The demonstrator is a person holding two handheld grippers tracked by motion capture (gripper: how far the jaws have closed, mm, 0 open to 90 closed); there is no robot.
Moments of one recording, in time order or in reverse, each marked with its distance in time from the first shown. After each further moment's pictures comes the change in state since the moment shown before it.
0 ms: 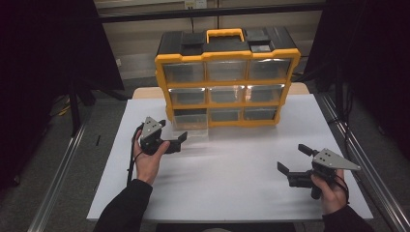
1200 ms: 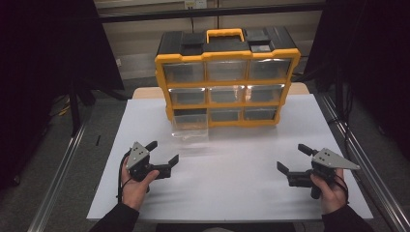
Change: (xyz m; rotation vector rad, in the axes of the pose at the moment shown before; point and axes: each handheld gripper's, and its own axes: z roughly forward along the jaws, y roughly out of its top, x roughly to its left) left arm -0.016 -0.046 -0.054 -0.046 -0.016 -0.032; right arm 0.000 0.001 0.002 0.004 -0.008 -0.001
